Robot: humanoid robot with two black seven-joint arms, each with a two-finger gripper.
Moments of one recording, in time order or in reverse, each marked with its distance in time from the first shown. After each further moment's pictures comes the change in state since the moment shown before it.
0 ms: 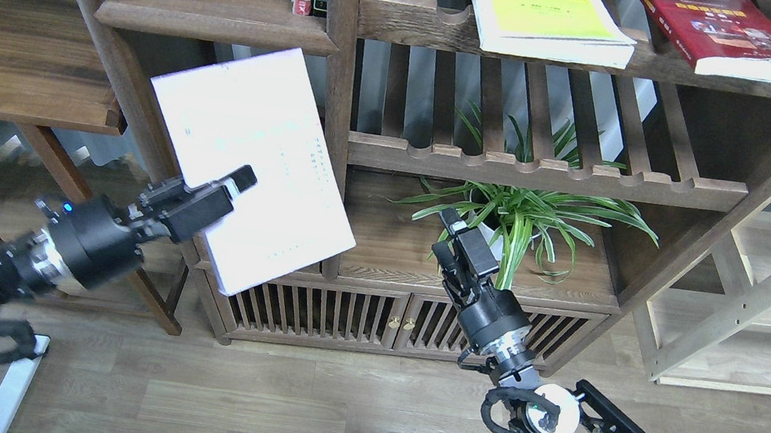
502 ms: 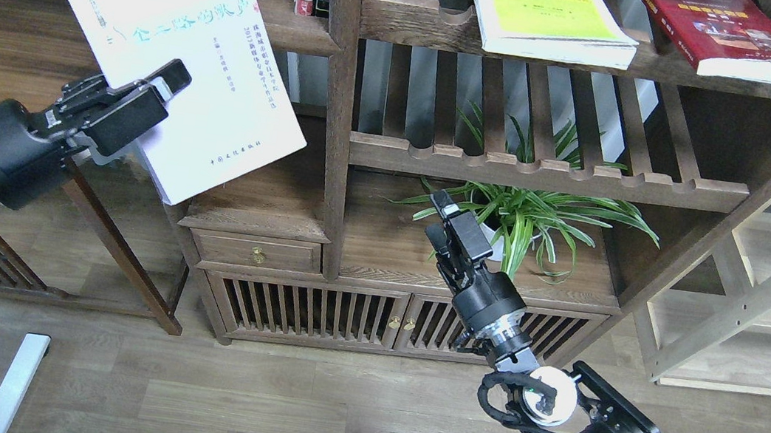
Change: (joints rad) left arm 0.035 0.002 -0.356 -0.056 0.062 0.000 0.132; right arm 0.057 0.001 -0.018 0.002 -0.013 0.000 -0.002
